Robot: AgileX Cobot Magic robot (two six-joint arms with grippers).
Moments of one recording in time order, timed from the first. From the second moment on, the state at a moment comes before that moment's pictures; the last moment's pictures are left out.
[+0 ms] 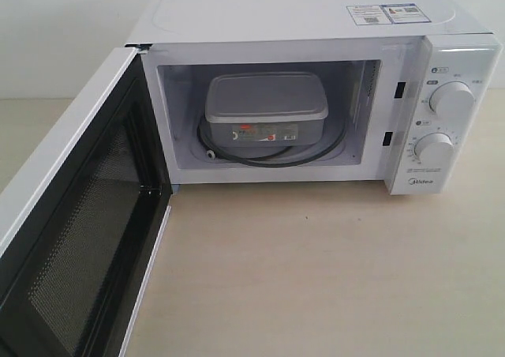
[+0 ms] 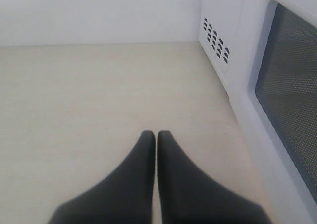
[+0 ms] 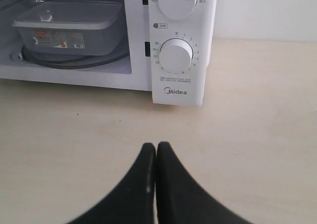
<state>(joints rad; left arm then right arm) 0.02 0.00 0.00 0.15 0.34 -0.15 0.13 0.00 0.00 -0.08 0.35 0.12</state>
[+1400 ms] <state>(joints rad) 0.02 0.00 -0.17 0.14 0.44 -0.16 0.13 0.00 0.00 -0.08 0.35 0.12</state>
